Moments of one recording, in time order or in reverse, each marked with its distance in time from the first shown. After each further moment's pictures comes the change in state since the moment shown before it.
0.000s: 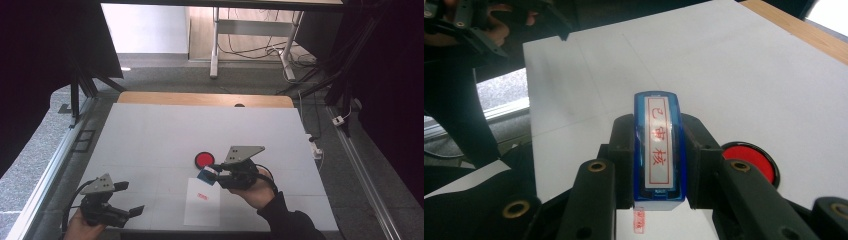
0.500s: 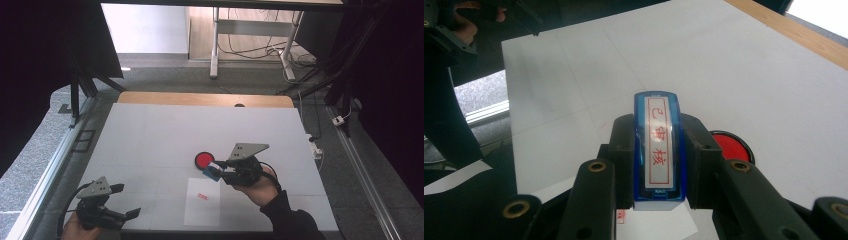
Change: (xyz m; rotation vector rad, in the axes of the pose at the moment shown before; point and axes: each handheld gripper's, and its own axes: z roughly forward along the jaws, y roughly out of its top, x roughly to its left) left arm -0.001 -0.007 -0.005 0.007 0.036 -0.005; right arm -0.011 -0.005 -0.005 0.009 -0.051 0.018
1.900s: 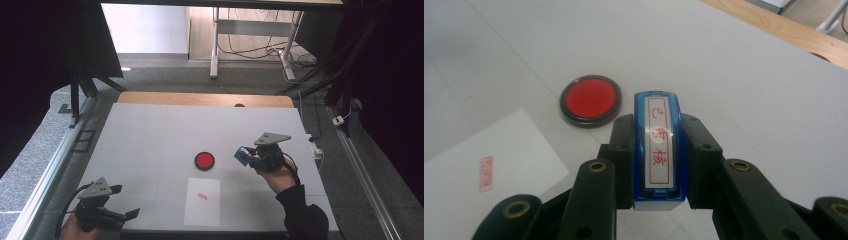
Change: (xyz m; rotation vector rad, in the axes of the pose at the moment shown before) left arm -0.001 -0.001 -0.001 0.029 0.030 -0.009; right arm -0.071 -0.043 -0.022 0.082 -0.297 0.150
